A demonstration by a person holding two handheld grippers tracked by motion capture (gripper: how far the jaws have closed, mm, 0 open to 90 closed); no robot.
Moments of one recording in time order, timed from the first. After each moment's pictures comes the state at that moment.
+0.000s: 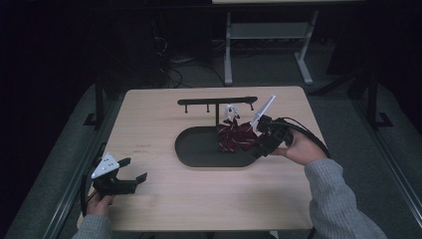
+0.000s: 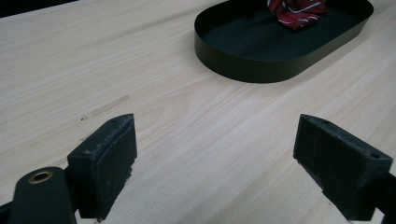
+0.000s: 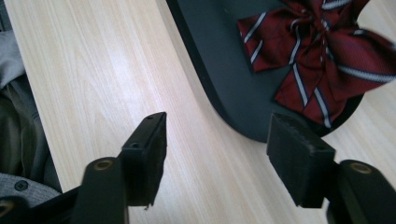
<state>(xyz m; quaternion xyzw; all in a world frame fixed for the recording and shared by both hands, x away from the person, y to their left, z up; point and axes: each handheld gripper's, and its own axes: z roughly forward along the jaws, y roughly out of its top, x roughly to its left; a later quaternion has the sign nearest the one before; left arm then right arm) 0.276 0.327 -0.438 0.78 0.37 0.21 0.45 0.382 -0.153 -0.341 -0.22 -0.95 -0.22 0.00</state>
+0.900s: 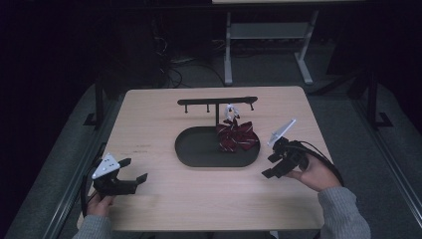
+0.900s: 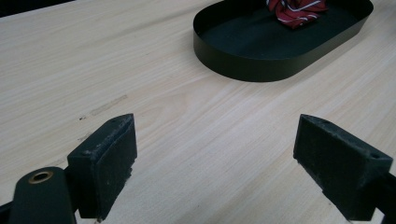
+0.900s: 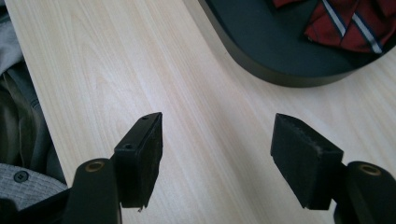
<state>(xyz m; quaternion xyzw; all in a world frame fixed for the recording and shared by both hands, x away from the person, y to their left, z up) 0.275 0.325 -0.438 0.79 0.37 0.21 0.44 0.338 -0.194 -0.384 -0.26 -0.93 -0.25 0.01</state>
